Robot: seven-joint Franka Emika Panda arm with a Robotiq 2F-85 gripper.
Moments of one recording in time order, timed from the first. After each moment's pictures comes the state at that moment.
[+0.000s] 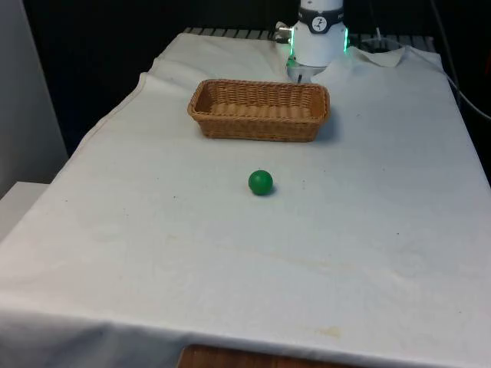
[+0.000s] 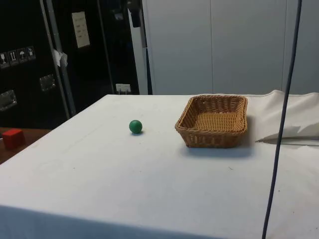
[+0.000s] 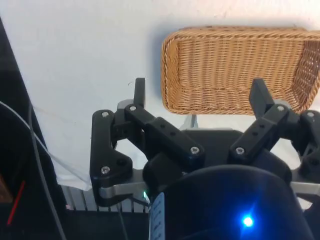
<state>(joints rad) 0.48 0.06 -0.50 -1.86 0.05 1.85 -0.06</state>
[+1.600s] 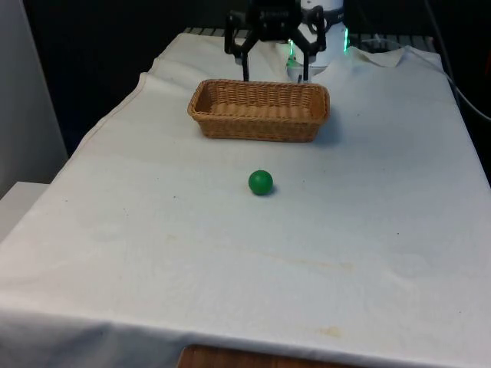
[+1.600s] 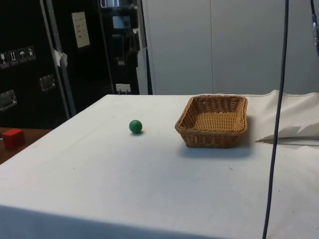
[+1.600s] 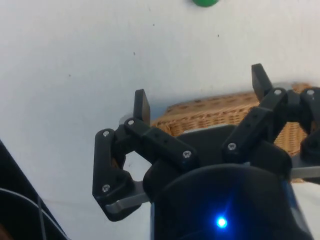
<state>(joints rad) 0.43 0.26 -0.56 -1.97 0.21 2.22 -0.32</state>
